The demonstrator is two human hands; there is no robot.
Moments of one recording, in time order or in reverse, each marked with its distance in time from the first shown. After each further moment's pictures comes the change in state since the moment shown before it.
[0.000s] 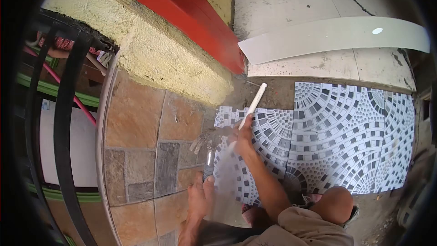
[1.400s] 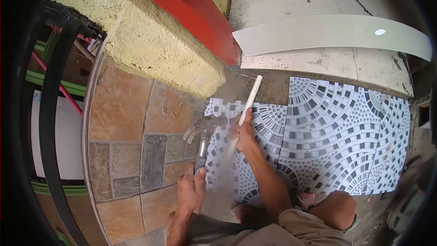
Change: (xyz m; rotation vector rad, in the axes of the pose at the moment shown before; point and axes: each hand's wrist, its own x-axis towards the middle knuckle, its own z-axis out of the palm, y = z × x) left_hand 0.013 -0.001 0.009 -0.012 -0.024 0.091; right_hand -0.005 -0.023 -0.026 -0.044 -0.157 0.062
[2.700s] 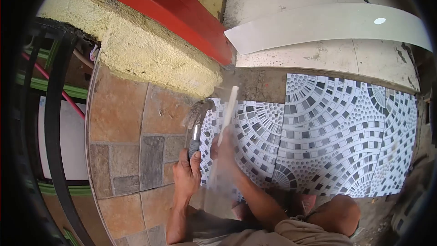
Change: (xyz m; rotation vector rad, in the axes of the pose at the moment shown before) left_hand 0.034 0.019 0.019 0.122 0.163 0.017; right_hand -0.045 0.058 0.008 -0.165 -0.007 -0.042
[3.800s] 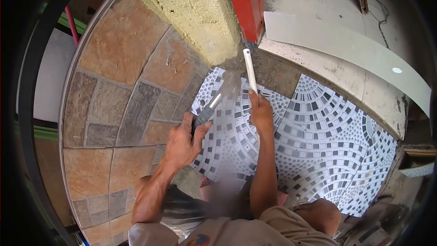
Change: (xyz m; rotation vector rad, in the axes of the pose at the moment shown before) left_hand -0.006 -0.004 -0.005 -0.176 -0.086 -0.038; right_hand 0.040 -0.099 -0.058 -1.243 0.262 -0.530
